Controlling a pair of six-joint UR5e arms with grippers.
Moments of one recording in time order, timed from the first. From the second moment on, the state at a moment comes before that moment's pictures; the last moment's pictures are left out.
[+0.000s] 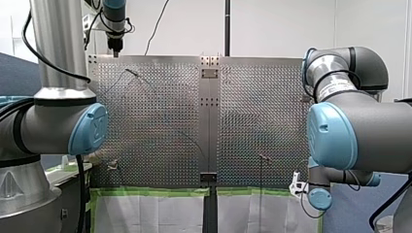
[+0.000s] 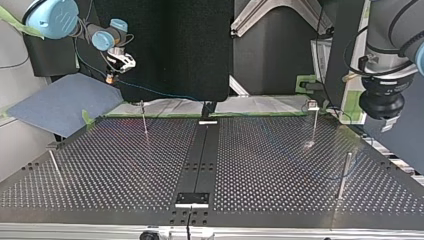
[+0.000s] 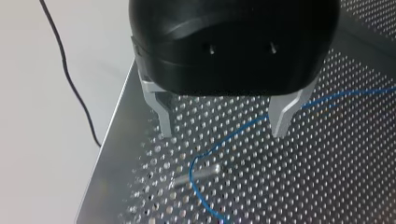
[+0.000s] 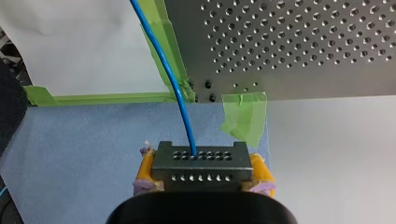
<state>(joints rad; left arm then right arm) 0.04 -1.39 -1.49 -3.83 -1.88 -1.77 1.62 -0.49 1.82 -1.10 1.61 1.72</state>
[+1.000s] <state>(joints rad) 0.04 -1.39 -1.49 -3.82 -1.90 -1.77 1.62 -0.49 1.82 -1.10 1.61 1.72</state>
